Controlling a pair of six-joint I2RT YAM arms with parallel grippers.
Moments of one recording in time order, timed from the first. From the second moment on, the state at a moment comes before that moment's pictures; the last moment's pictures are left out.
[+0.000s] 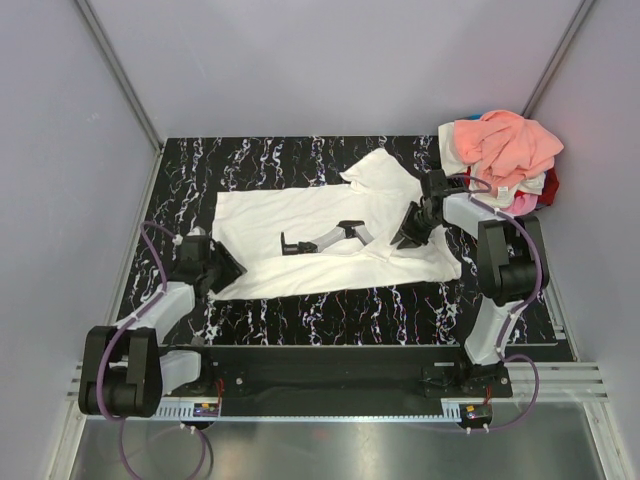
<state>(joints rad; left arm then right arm) -0.05 1.15 0.43 -0.16 0.10 -0.70 0.16 1.86 1.21 -0.56 -0.28 0.66</state>
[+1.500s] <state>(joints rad) -0.07 1.23 0.43 -0.03 0.10 -0.71 0.22 1.97 1.43 -0.63 -0.29 0.68</state>
